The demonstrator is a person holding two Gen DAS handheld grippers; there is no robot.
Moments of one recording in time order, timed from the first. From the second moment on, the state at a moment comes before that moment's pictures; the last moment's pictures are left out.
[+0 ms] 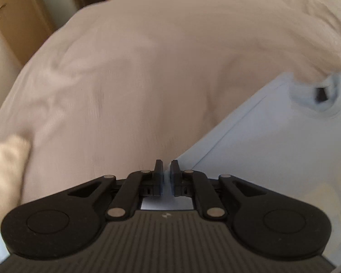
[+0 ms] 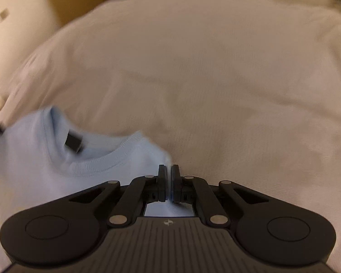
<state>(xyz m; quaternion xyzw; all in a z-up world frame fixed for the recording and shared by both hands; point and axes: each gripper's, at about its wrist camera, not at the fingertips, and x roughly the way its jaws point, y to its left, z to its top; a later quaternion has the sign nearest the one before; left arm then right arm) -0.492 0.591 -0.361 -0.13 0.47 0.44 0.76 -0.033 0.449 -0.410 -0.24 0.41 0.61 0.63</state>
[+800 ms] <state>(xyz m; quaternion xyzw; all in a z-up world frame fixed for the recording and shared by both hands) -0.367 0.649 -0.374 -0.22 0.41 0.38 0.80 -0.066 0.462 -0.445 -0.20 0.40 0.51 0.73</state>
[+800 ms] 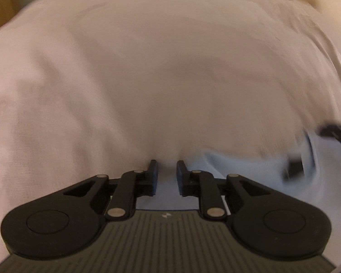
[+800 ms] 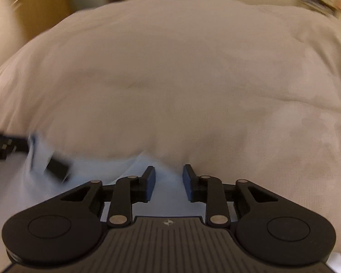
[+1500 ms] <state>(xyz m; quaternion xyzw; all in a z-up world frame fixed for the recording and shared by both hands) -0.612 0.262 -0.343 -0.31 0.48 0.44 0.70 -0.258 0.109 -0.407 -0.29 0.48 0.43 0.70</state>
